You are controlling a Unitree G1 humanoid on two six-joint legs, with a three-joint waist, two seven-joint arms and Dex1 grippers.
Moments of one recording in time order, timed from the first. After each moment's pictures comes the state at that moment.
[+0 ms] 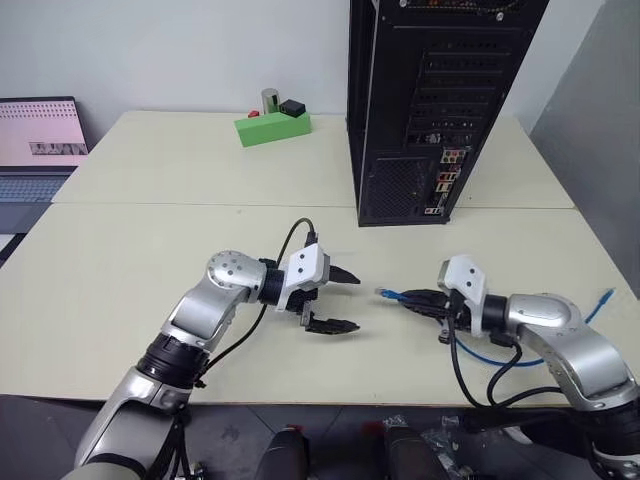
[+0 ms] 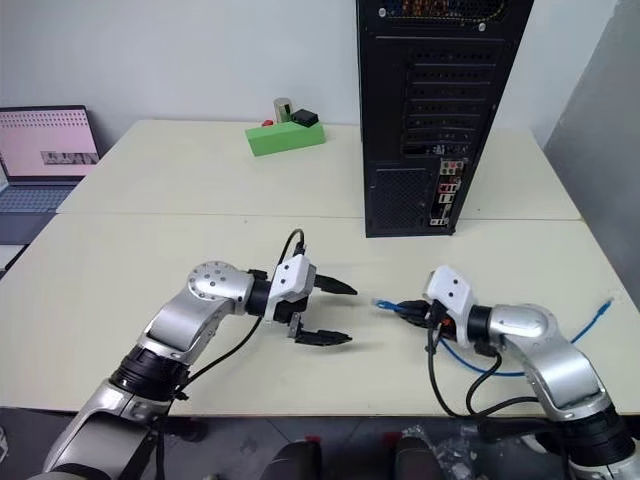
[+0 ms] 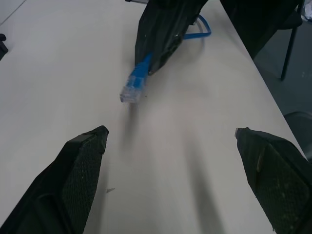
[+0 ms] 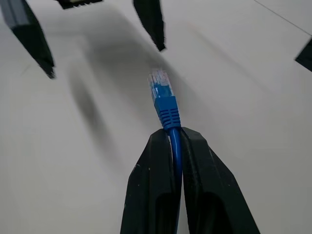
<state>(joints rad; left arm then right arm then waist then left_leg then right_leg) -0.60 0.53 -0.33 0.09 -0.24 0.25 -1.27 -0.25 -0.66 0.15 -0.38 0.32 0.56 0.87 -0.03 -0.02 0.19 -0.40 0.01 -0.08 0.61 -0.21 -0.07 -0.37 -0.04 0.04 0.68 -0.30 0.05</state>
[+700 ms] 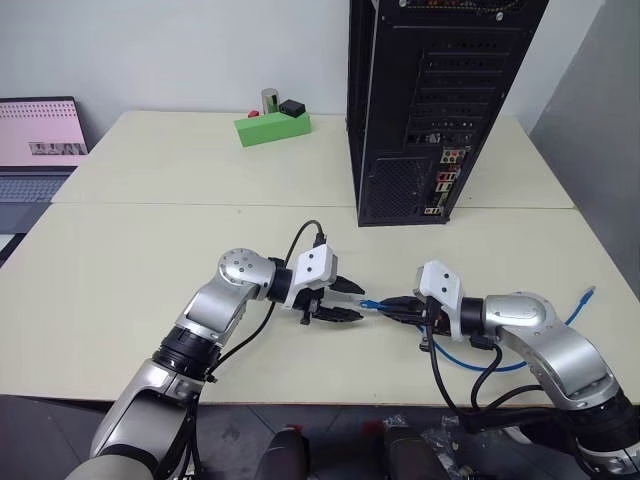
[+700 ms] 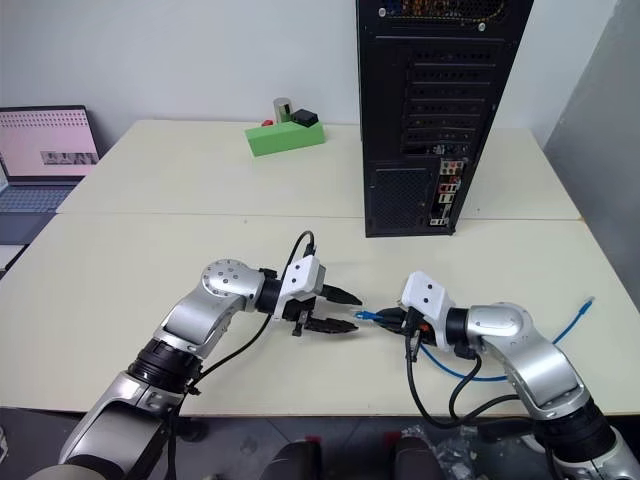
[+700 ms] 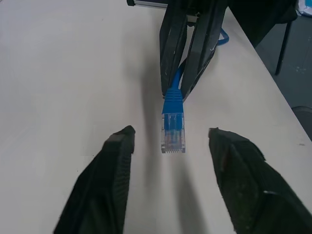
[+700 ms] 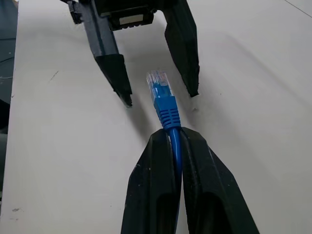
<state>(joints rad) -0.62 0.51 -0.34 0.15 -0.21 0.21 -1.30 -0.29 -0.65 0.22 -0.40 0.30 0.59 0.88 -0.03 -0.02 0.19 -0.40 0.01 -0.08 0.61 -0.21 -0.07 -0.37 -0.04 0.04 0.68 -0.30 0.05</state>
